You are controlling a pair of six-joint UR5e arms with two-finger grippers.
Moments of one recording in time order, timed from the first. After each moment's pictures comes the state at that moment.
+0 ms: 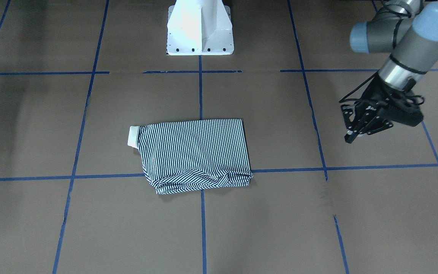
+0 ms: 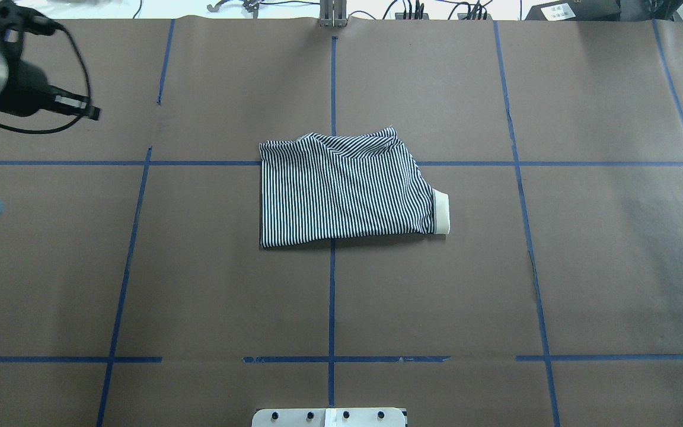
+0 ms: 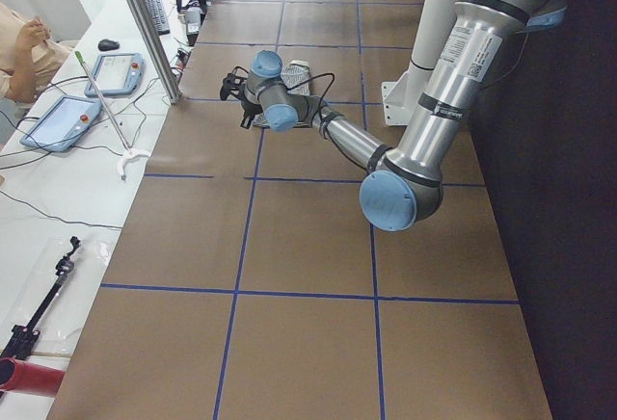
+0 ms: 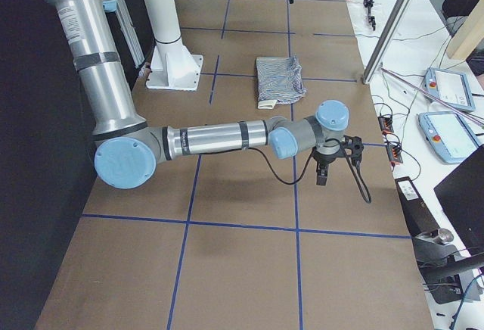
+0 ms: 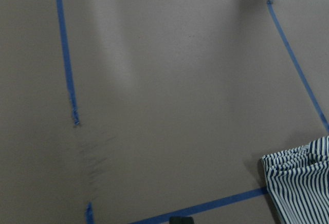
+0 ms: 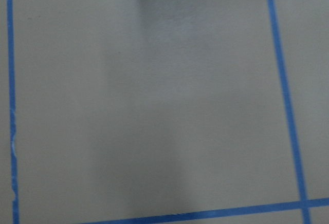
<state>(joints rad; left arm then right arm) -1.06 -1.77 -1.87 -2.00 -2.11 -0.64 1.46 -1.35 1.44 -1.31 2.37 0.44</state>
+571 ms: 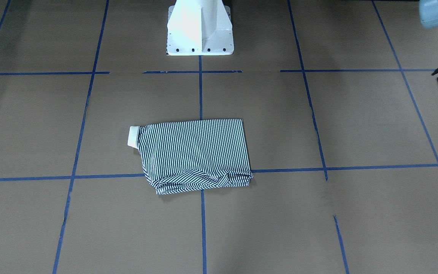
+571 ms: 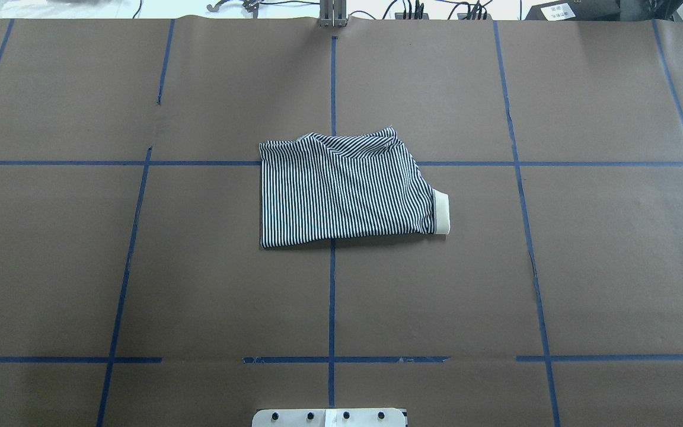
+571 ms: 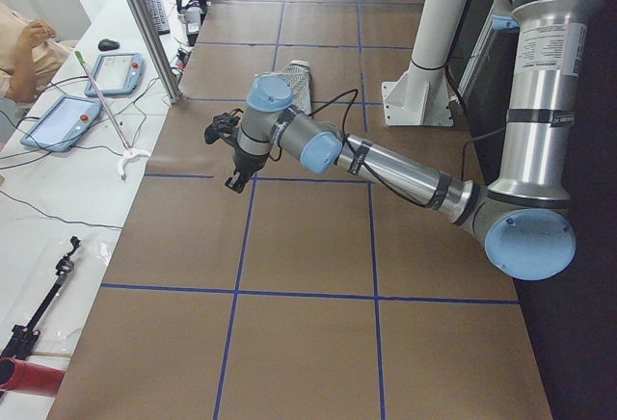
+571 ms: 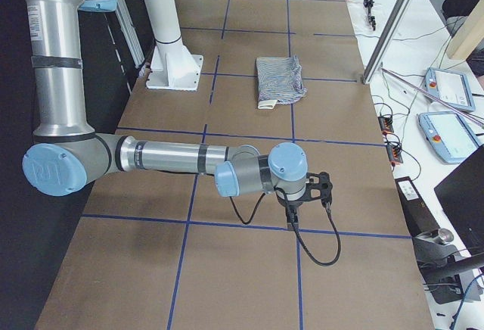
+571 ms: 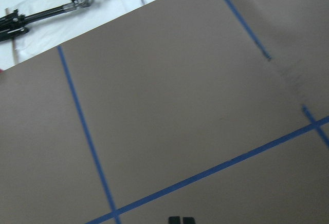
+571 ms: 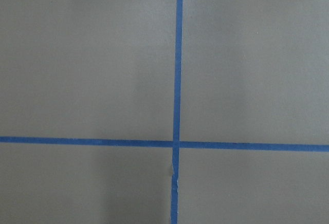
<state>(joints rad) -1.45 -1.61 -1.86 -1.74 -2.18 0.00 1.60 -1.57 1.54 -1.32 2.39 0.11</state>
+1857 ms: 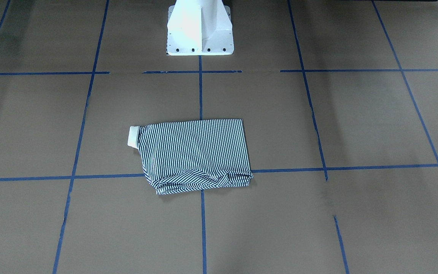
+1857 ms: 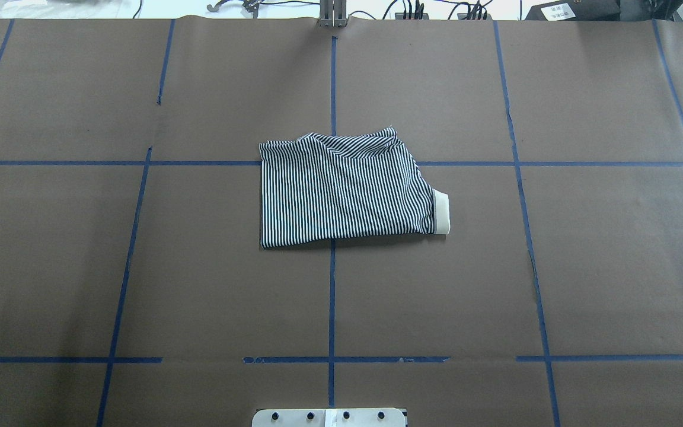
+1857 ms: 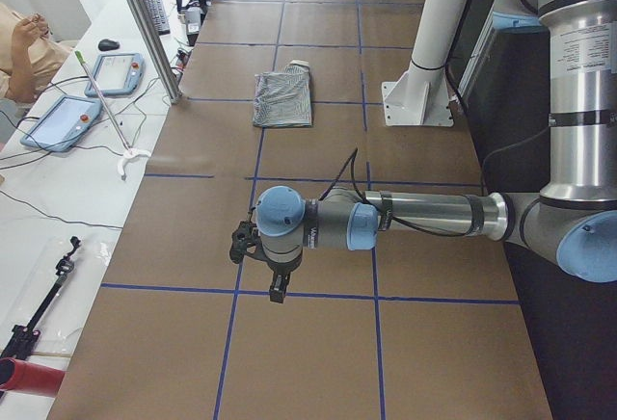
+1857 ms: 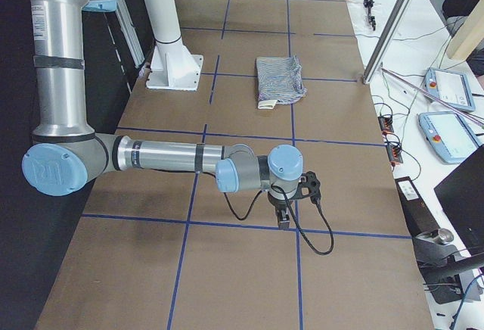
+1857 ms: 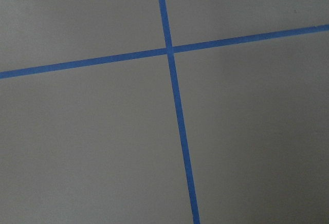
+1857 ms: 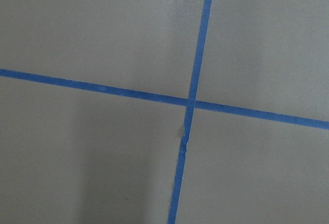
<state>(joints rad) -1.59 -1.46 -1.71 -1.60 -2.35 0.15 1.52 -1.58 1.56 -1.43 2.36 -0.04</state>
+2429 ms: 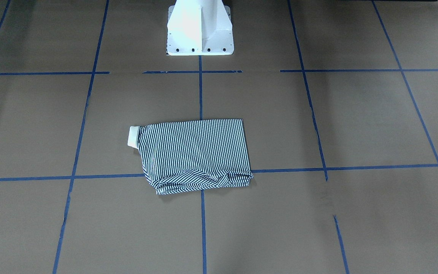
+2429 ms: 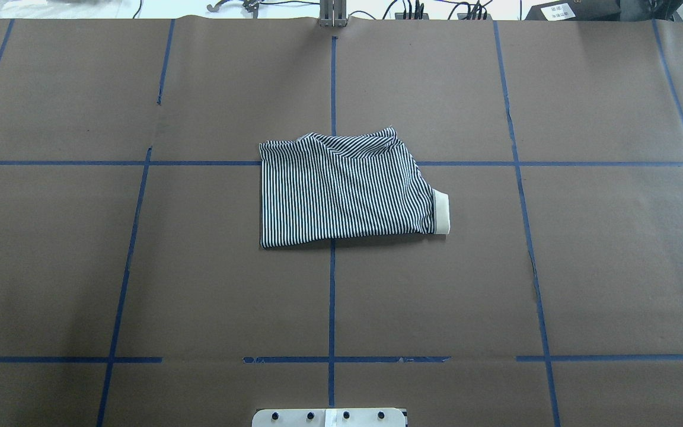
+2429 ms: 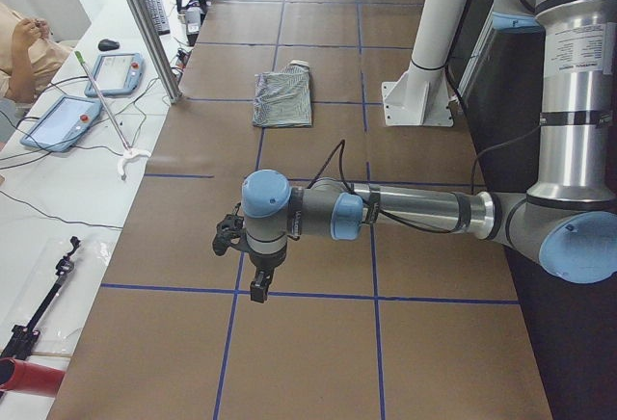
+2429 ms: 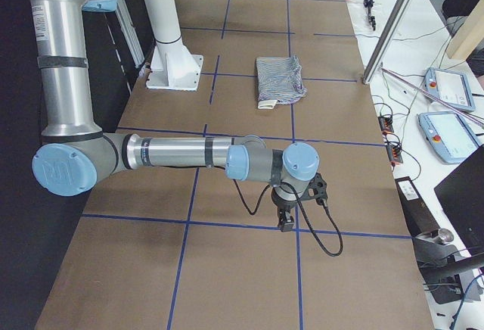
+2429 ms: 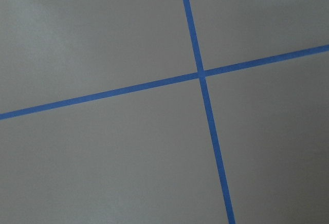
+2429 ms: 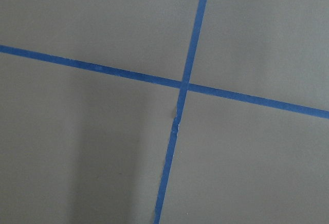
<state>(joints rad) -1.59 -1.51 -1.71 -1.60 -2.27 0.15 1.57 -1.51 1.56 -1.69 2.36 -0.23</state>
